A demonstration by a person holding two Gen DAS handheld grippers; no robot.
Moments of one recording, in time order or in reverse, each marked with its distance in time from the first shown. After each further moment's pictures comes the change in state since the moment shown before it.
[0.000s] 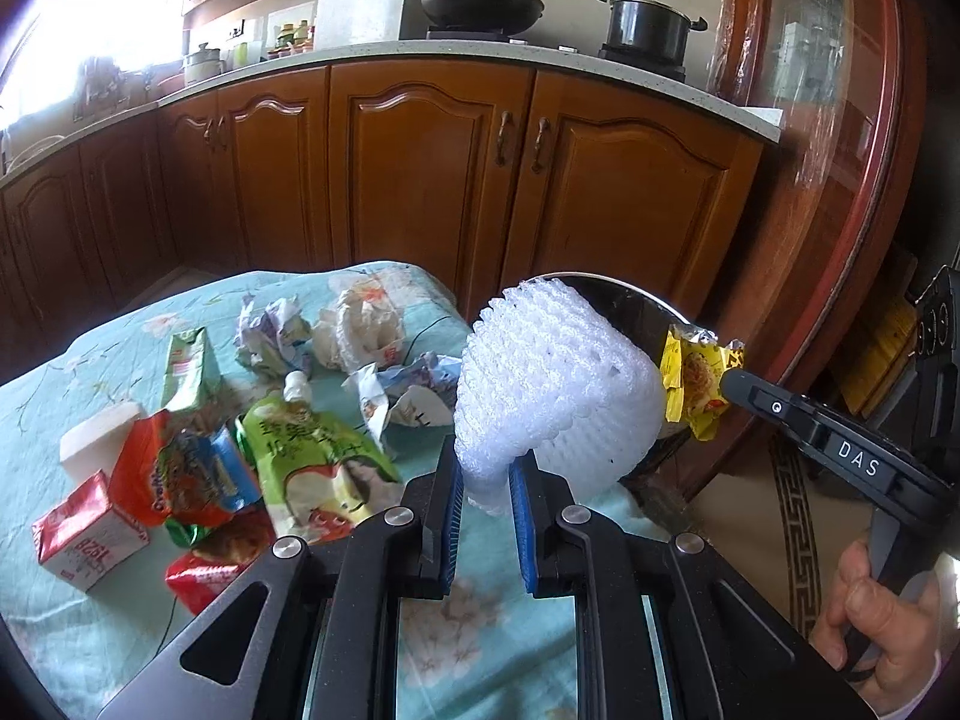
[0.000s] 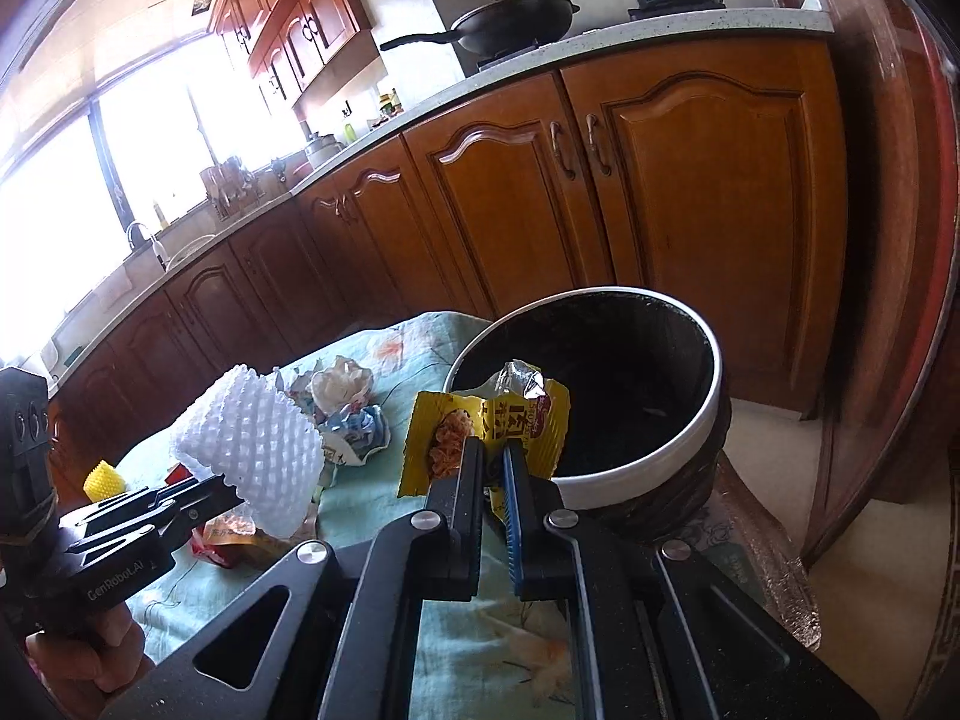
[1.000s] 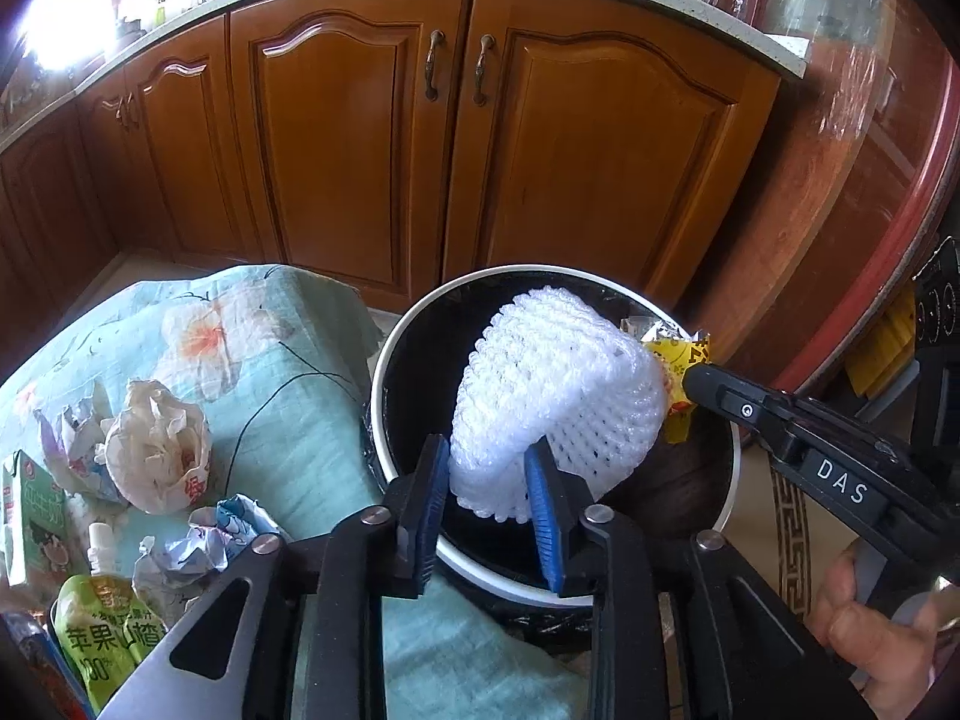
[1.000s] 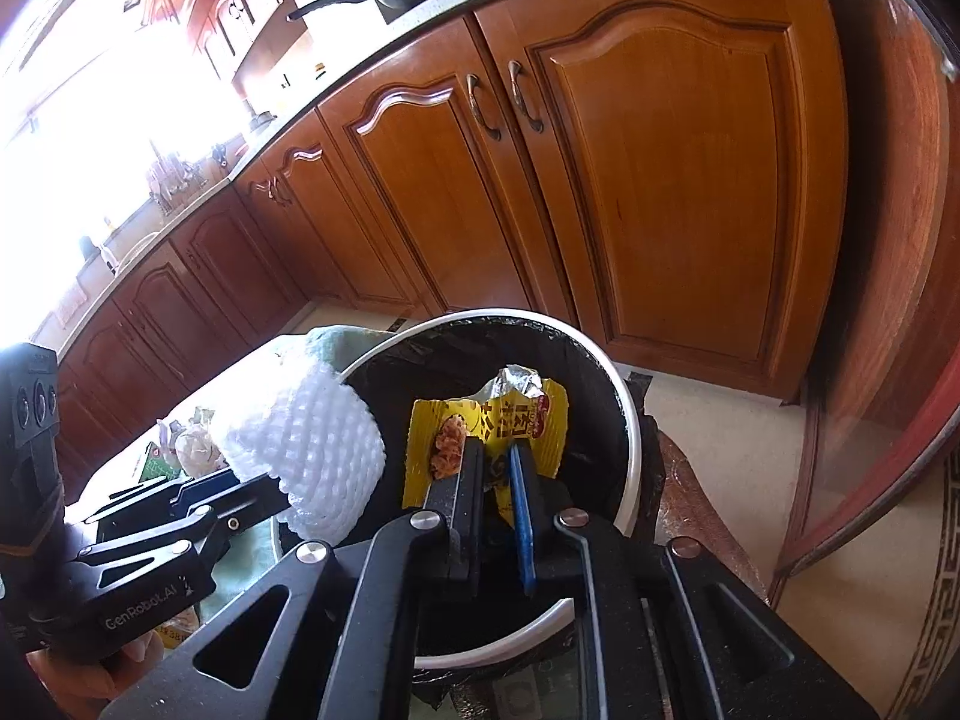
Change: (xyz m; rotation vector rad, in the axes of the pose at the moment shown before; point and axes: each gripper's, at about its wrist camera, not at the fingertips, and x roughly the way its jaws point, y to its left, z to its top) left arm 0.176 -0.060 0.093 0.048 0.163 -0.044; right arm 0.081 -0.085 0.049 0.074 0.124 -0.048
